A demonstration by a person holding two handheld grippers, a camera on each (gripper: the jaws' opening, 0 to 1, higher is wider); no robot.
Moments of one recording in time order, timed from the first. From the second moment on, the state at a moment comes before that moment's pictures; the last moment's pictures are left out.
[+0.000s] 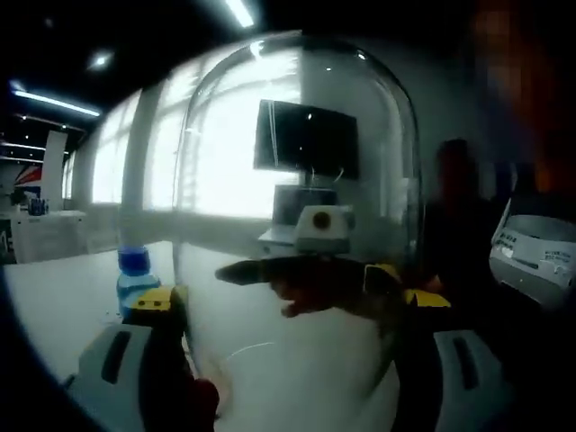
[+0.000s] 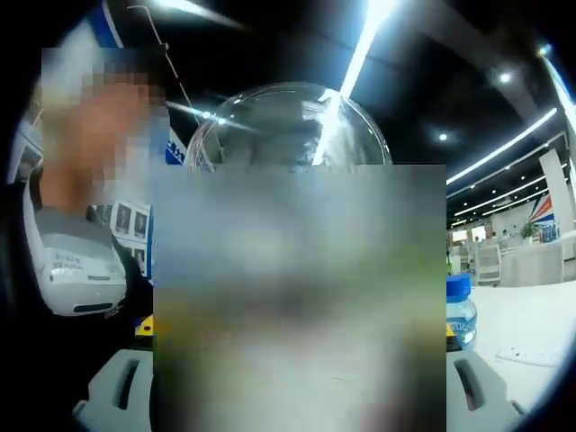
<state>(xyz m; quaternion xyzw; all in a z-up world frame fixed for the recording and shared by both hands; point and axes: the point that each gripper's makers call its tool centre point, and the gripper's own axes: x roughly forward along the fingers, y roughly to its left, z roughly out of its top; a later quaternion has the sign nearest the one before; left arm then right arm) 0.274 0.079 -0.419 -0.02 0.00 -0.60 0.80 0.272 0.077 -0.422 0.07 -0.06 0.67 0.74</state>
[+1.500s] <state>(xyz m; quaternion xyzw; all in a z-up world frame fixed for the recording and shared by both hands) 0.373 0.092 -0.303 -0.03 -0.03 -0.59 0.81 0.371 0.090 -0.298 0.09 -0.10 0.68 0.72</state>
